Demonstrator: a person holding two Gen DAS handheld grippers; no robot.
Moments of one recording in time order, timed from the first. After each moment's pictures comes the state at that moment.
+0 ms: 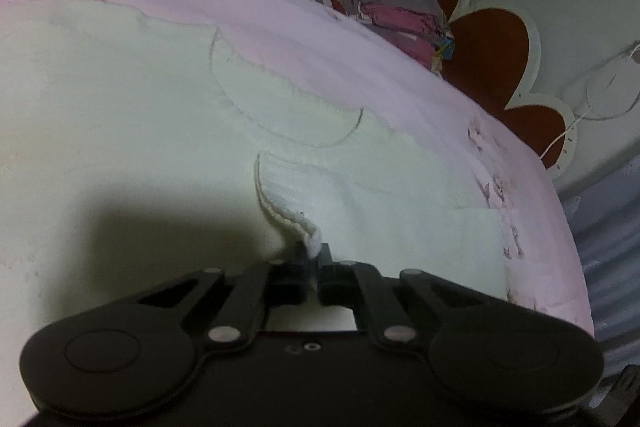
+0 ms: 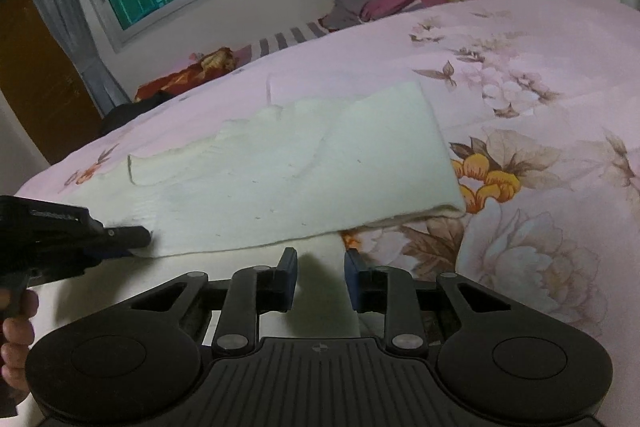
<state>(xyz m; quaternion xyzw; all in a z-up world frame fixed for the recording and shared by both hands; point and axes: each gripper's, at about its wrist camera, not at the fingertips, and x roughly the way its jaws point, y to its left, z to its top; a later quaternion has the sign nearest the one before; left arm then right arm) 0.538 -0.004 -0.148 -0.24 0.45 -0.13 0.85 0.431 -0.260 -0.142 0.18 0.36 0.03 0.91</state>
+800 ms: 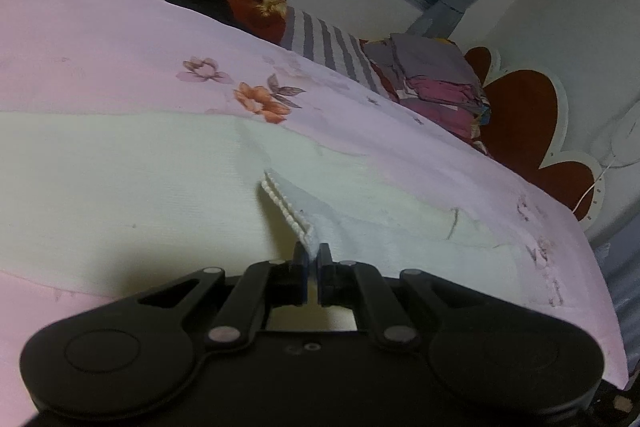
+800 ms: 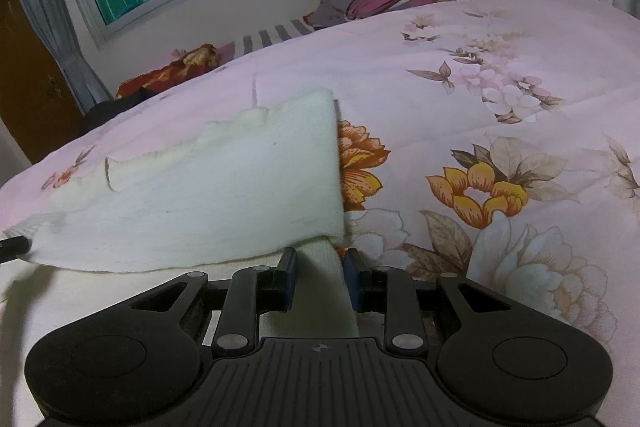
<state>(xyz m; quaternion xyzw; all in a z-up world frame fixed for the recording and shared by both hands) 0.506 0.126 -0.113 -0.22 0.39 -0.06 0.89 0.444 -0.251 -0.147 0.16 0.37 0.00 0.92</state>
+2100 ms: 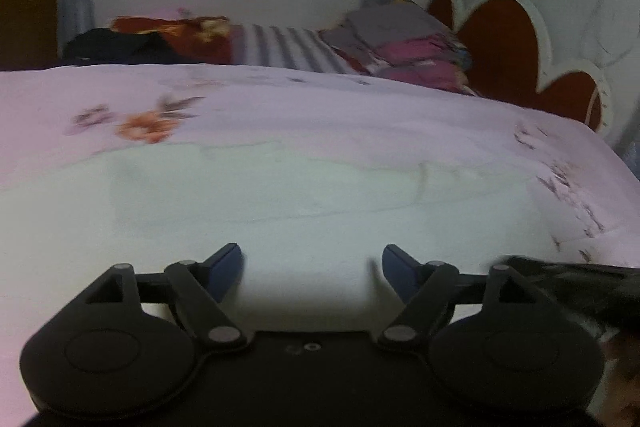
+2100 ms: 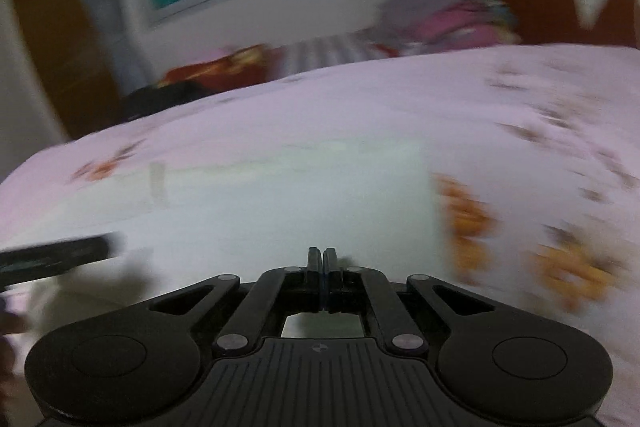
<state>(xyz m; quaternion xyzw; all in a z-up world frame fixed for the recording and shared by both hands) 0.533 0.008 -0.120 -0.06 0.37 -0.09 0.92 0.499 -0.175 -0.128 0.10 0.35 0.09 0.93</state>
